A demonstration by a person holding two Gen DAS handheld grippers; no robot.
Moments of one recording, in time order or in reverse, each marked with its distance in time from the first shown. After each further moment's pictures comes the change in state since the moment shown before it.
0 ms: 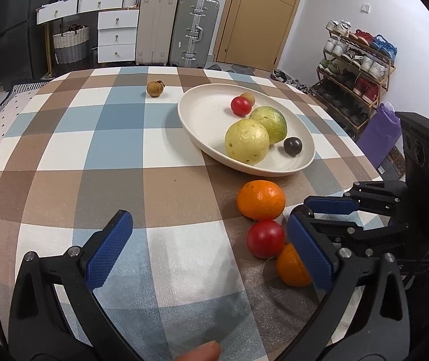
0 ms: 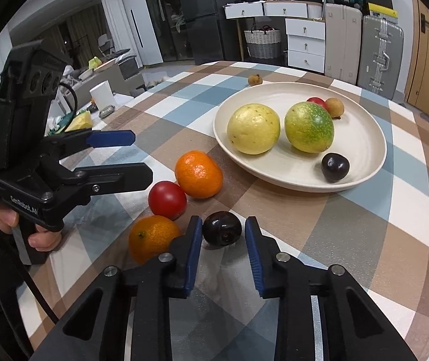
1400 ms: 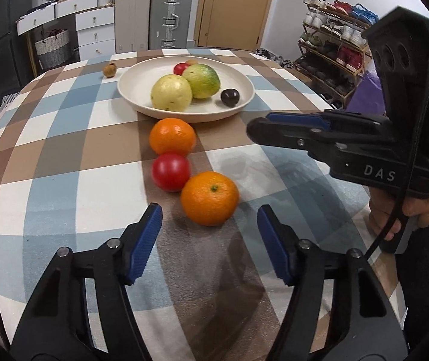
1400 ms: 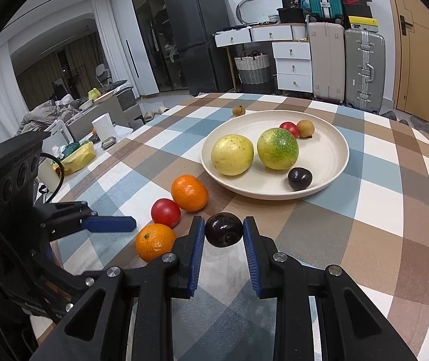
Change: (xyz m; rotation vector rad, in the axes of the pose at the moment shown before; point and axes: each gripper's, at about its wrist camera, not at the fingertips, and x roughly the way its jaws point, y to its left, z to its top) left arm -0.014 -0.082 -0.050 0.111 0.075 -0.012; right arm -0.044 -0.013 -0.013 0.051 -0.146 -0.006
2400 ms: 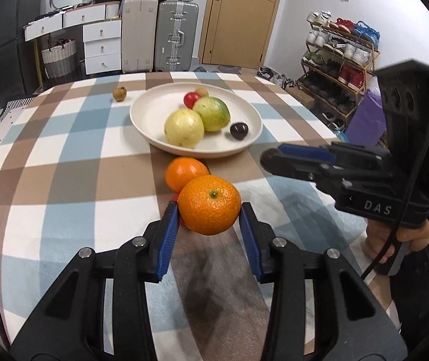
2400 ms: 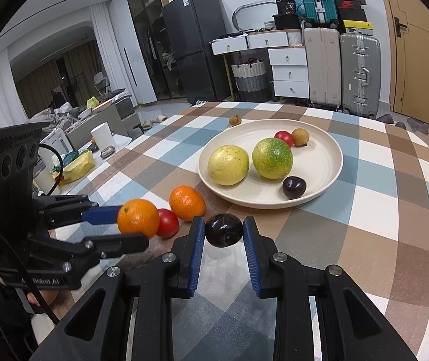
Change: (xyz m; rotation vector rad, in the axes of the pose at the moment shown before) left arm -0.017 0.017 0.024 -0.032 -0.096 0.010; right arm -0.007 -0.003 0.002 0.019 -0.044 -0.007
